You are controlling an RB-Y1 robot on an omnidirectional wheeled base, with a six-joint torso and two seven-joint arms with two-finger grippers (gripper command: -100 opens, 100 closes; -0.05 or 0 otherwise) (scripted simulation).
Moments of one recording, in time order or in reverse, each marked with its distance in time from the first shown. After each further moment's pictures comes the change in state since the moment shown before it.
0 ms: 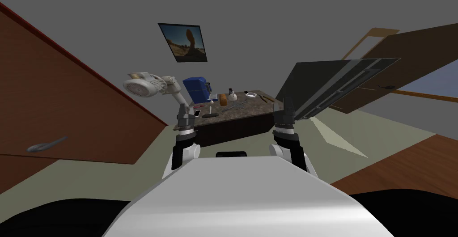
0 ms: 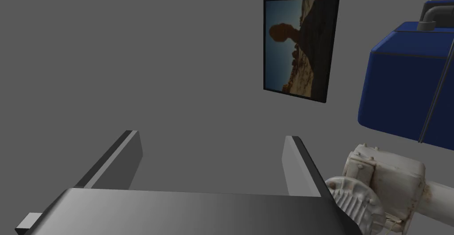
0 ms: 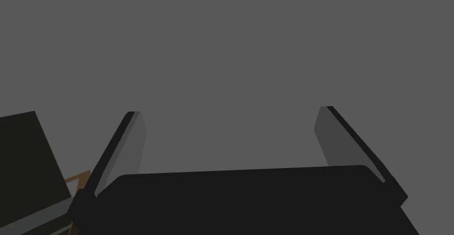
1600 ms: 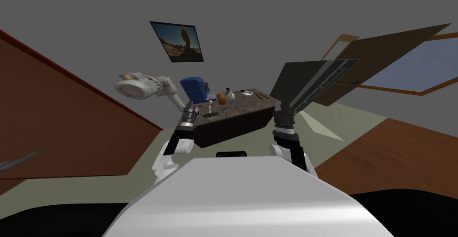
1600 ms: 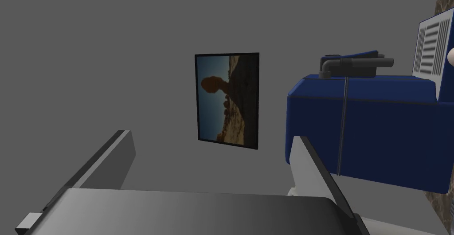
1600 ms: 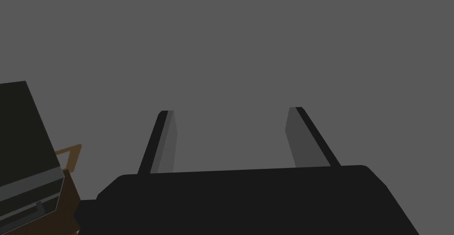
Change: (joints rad) left arm -0.135 0.244 0.068 0.013 0.071 0.380 0.153; right arm 0.000 0.000 0.000 0.000 0.000 0.000 0.000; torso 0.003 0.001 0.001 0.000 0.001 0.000
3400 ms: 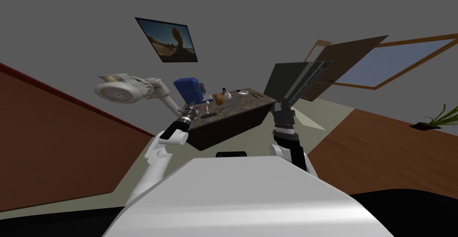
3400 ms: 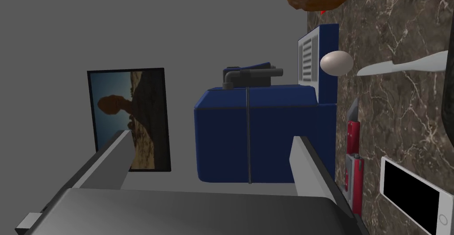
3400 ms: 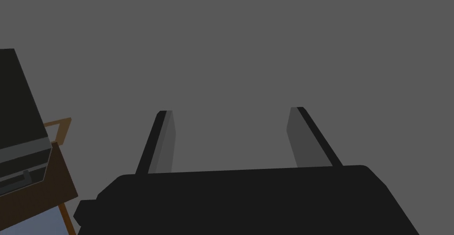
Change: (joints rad) left arm -0.140 0.182 0.076 0.052 0.105 0.465 0.168; right arm 0.000 0.000 0.000 0.000 0.000 0.000 0.000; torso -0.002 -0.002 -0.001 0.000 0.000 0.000
